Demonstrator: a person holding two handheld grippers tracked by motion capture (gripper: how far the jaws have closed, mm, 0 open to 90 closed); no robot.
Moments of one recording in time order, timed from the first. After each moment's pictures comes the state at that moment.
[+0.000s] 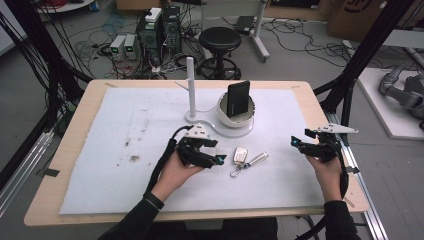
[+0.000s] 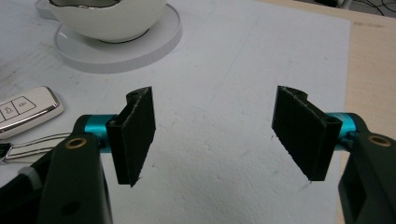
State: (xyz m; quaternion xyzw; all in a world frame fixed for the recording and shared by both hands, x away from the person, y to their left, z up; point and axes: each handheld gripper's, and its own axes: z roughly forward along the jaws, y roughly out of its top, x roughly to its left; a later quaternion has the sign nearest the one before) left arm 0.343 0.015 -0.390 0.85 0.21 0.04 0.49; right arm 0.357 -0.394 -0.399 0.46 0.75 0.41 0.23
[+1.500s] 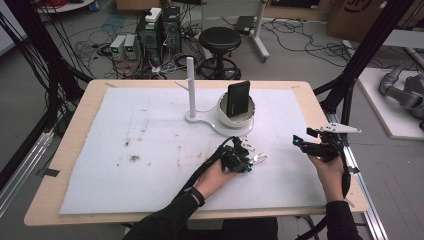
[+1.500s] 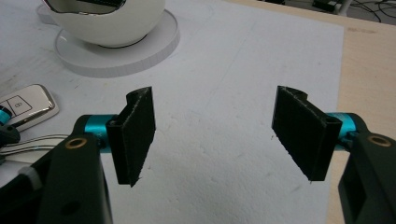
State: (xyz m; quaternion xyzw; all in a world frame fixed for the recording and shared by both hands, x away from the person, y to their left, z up) left arm 0.357 -0.088 -0.432 0.91 0.19 0.05 0.36; right arm 0.356 -0.399 -0.396 0.45 0.75 0.42 0.24
